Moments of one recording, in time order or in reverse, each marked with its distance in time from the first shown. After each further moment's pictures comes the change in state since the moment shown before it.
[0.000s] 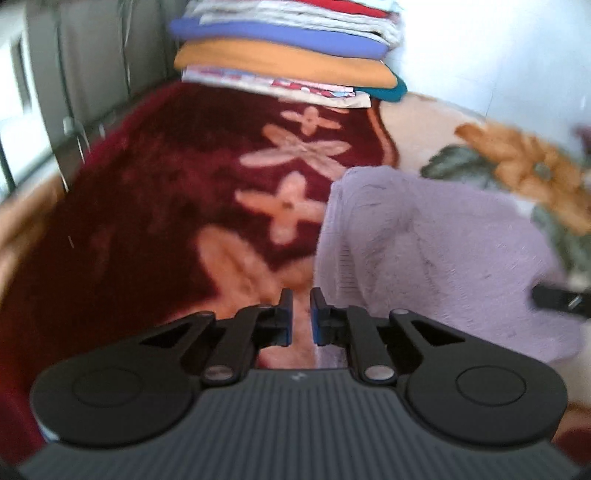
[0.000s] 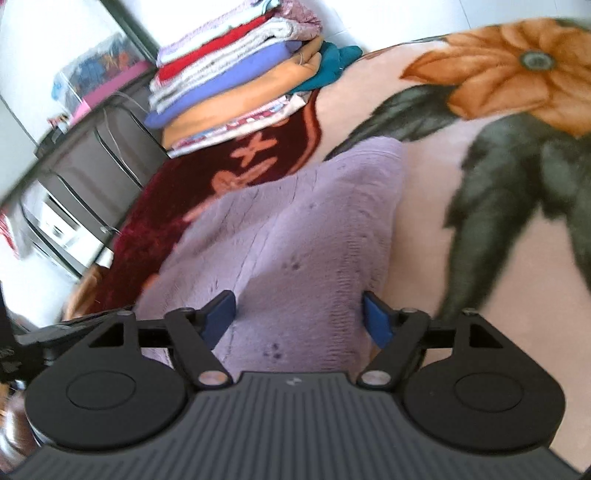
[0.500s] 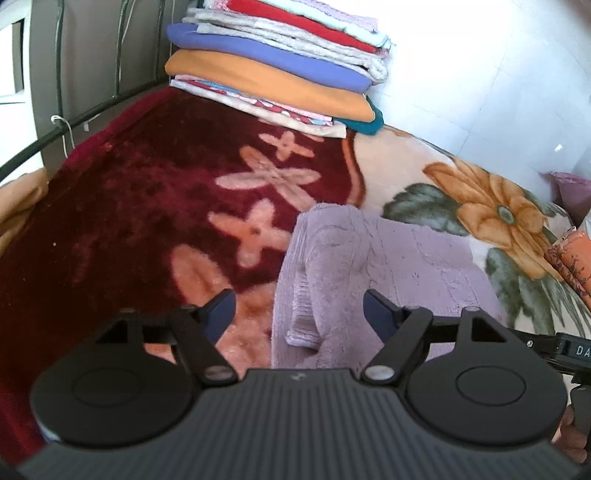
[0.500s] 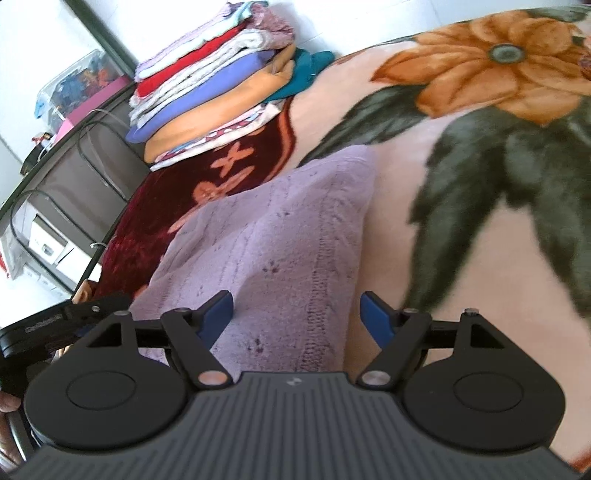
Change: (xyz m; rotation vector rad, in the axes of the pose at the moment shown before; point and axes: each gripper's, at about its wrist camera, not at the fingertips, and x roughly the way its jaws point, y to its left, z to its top) left arm -0.023 -0.006 0.015 -0.062 -0.042 -0.100; right arm -0.021 -0.023 0.001 0.095 -0.002 -0.021
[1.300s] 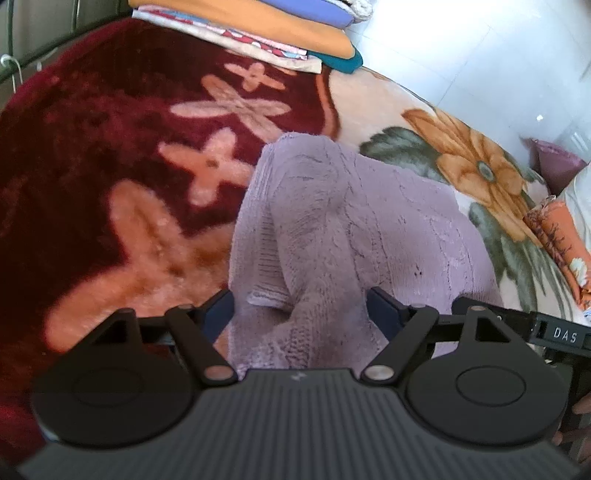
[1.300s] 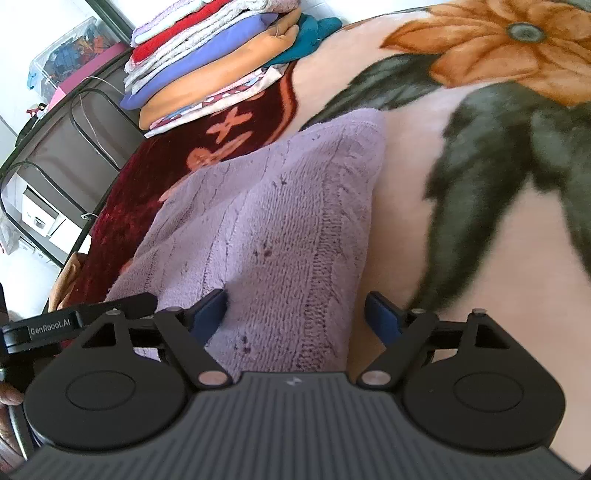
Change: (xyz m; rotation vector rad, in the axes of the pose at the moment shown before) left arm 0.044 0.001 -0.014 -0.026 0.191 -0.130; right arm 0.034 0.000 0.001 -0.035 0.094 0.012
